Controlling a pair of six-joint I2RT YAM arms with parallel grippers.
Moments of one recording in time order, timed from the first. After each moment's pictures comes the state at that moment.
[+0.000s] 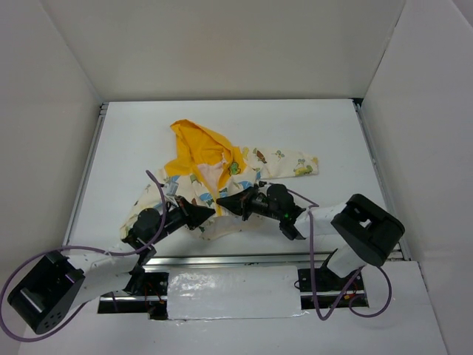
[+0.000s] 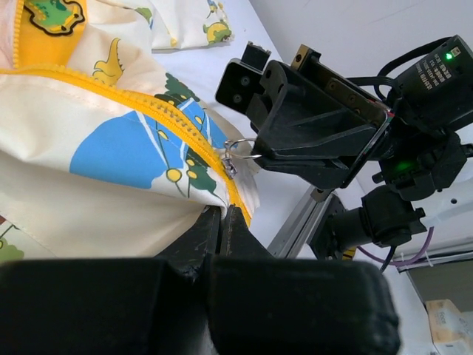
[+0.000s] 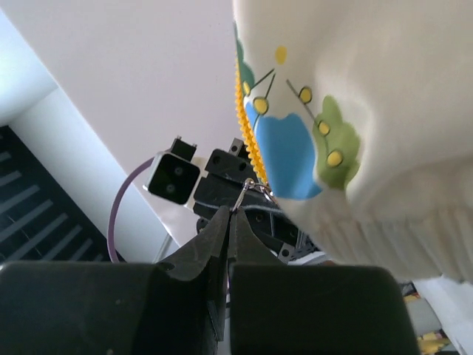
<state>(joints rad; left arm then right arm) -0.61 0.98 0.05 0.89 0.27 -0.81 0.78 1.49 0.40 0.92 -0.33 1.99</state>
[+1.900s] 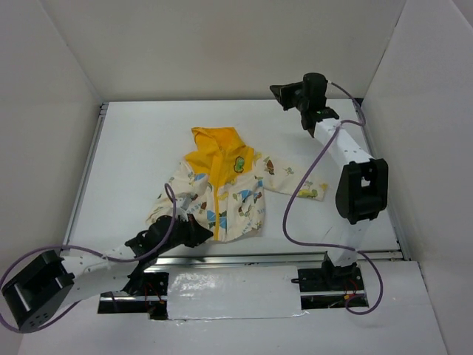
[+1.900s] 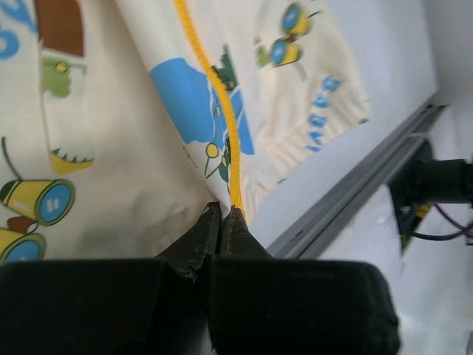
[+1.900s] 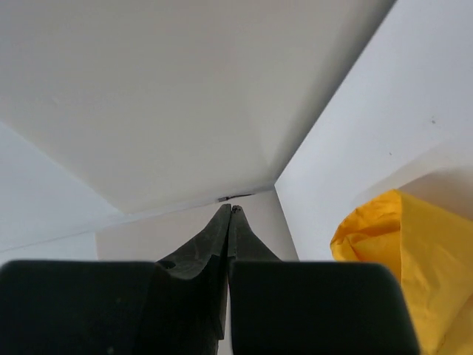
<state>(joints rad) -0.80 0.88 0.05 0.45 0.06 -0.81 0.18 1.89 1.60 0.01 -0.12 1.49</state>
